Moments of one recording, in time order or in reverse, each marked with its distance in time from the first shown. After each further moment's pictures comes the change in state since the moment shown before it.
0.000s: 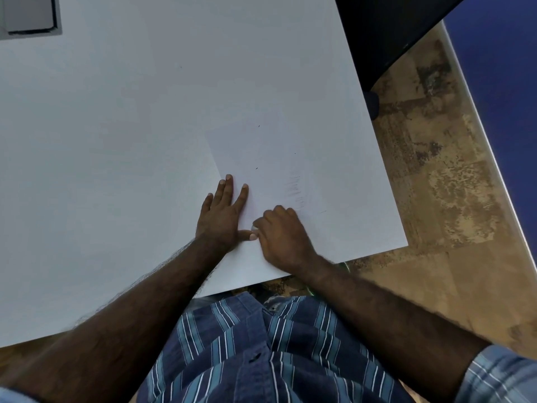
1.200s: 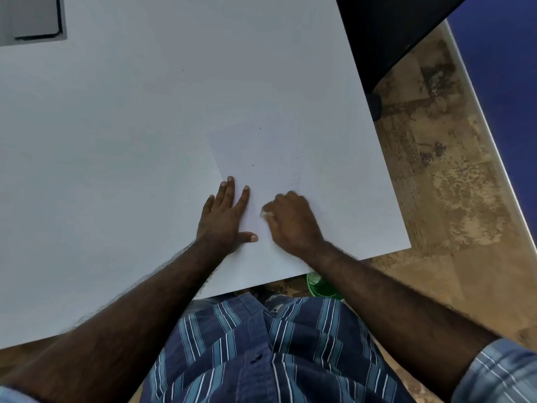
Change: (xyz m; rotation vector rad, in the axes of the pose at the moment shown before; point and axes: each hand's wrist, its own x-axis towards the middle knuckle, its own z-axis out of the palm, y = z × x) left_hand 0.000 0.000 0.000 0.014 -0.001 0.001; right_hand 0.021 0.025 -0.008 0.119 0.101 0.081
